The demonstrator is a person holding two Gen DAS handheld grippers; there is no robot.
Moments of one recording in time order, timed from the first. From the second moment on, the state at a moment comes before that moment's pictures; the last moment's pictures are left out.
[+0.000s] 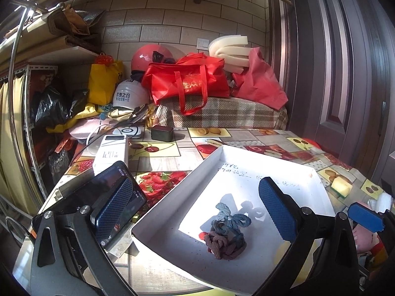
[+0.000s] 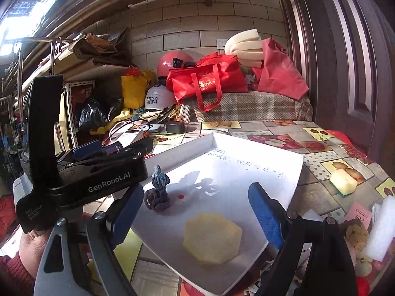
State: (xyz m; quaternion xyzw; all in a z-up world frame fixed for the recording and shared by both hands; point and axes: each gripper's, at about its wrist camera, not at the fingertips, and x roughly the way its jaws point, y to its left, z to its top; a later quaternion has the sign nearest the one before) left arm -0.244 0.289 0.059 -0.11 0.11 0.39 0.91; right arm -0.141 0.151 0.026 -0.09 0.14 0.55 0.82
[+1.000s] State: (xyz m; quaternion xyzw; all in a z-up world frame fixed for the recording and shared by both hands) left arm -0.257 0.221 0.053 -0.16 0.12 0.32 0.93; right arm -0.114 0.076 0.037 -0.06 0.11 0.62 0.77
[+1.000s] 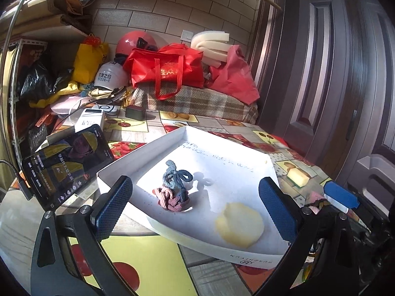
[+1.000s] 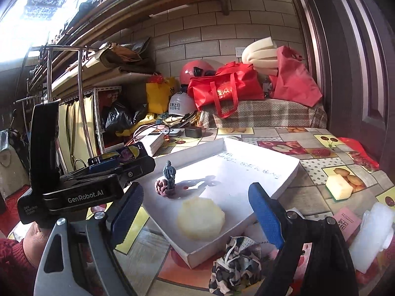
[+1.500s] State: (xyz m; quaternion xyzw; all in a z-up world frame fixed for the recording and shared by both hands) left arm -0.225 0.115 0.058 -0.06 0.20 0.15 0.97; right arm 0.050 -0.047 0.042 -0.03 0.19 0.52 0.83
